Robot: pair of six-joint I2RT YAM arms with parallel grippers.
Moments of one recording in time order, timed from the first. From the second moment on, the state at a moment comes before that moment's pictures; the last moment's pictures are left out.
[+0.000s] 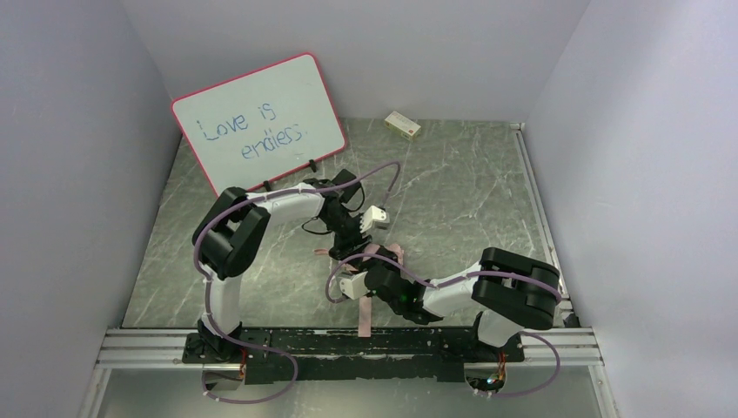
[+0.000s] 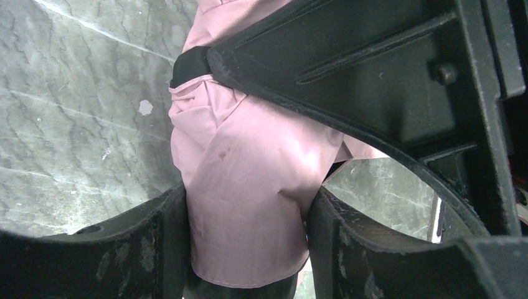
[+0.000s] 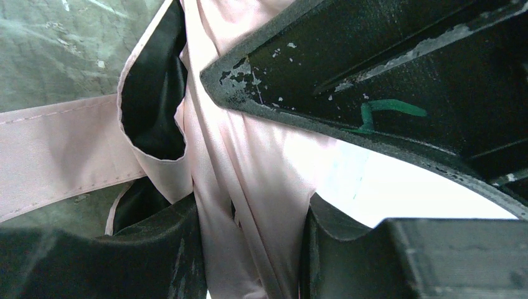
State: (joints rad) left arm -0.70 1.98 1.30 -0.65 0.70 0.65; right arm 1.20 1.58 0.39 0.52 0.58 -0.98
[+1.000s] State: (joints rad) left arm -0.77 1.94 1.25 -0.57 0.57 0.61; right arm 1.21 1.00 0.32 0.21 0.37 -0.80
